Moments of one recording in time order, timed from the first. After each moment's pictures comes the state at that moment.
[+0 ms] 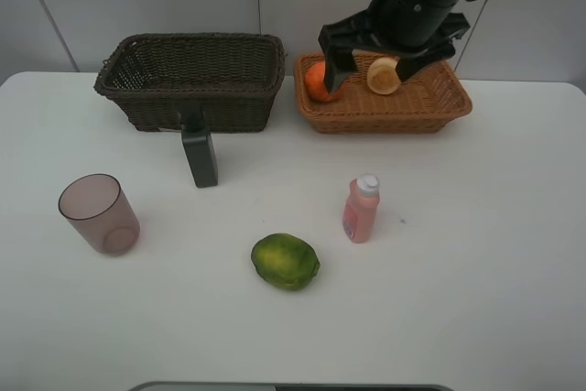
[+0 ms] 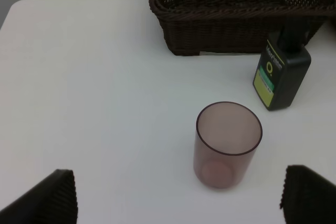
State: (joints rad) left arm -0.06 -0.01 -0.51 0.00 1.07 -0.04; right arm 0.55 1.70 -1.38 -0.09 0.94 0.26
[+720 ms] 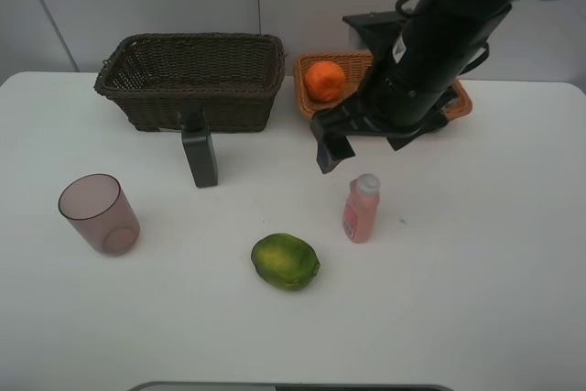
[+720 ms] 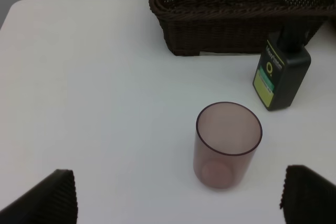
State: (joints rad) left arm -0.06 -0.01 -0.51 0.00 1.07 -0.04; right arm 0.63 1.65 -1.12 -0.06 0.83 0.26
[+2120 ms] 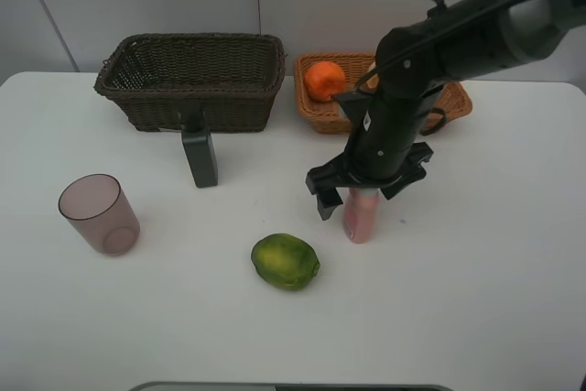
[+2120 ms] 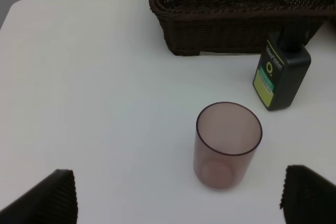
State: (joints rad) left arm -0.06 -0.01 -0.51 0.00 1.07 -0.04; right arm 0.60 1.92 -1.10 -0.05 0.73 0.27
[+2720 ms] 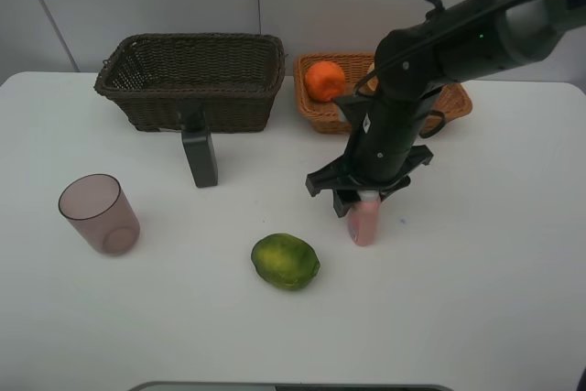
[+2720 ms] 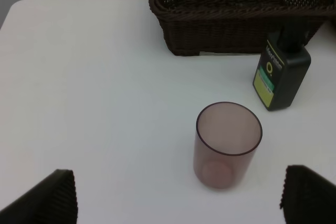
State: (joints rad) left arm -0.06 -0.01 -0.51 0.00 1.07 -0.04; right arm 0.60 1.92 -1.10 -0.04 0.74 0.28
